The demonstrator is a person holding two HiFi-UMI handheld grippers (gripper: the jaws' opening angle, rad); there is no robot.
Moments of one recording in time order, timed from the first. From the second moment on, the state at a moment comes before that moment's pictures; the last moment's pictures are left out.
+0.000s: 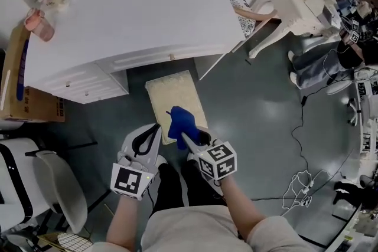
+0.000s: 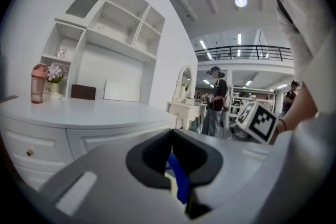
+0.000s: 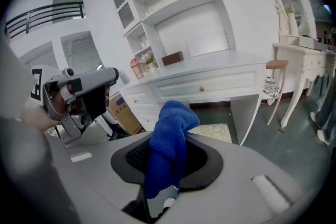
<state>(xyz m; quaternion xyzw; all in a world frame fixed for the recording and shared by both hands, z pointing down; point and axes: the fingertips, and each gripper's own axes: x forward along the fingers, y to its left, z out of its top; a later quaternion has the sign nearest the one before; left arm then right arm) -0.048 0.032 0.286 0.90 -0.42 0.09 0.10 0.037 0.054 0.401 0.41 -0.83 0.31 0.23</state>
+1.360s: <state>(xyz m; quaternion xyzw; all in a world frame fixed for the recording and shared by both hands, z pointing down) -0.011 0.050 0.134 0.92 -0.40 0.04 0.02 0.057 0.053 0.135 0.43 -0.89 0.11 0.06</state>
